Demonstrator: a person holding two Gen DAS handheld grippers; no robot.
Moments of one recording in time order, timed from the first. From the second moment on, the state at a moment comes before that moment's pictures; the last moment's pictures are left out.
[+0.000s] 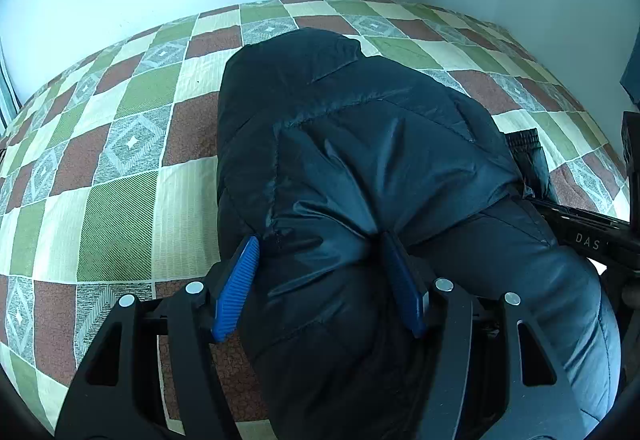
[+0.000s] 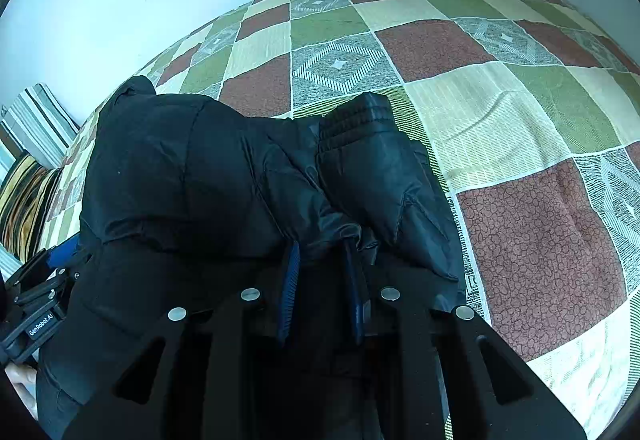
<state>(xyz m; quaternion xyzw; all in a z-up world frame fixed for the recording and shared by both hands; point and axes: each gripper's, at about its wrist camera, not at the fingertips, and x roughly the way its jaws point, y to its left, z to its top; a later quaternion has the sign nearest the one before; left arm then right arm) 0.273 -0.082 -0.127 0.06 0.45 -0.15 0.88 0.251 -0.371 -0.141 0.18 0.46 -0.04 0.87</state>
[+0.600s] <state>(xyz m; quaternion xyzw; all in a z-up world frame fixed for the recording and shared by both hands) 0.168 -0.063 -0.101 0.02 0.43 -0.19 0.88 0.137 -0.333 -0.097 0.13 0.46 -0.03 0.88</state>
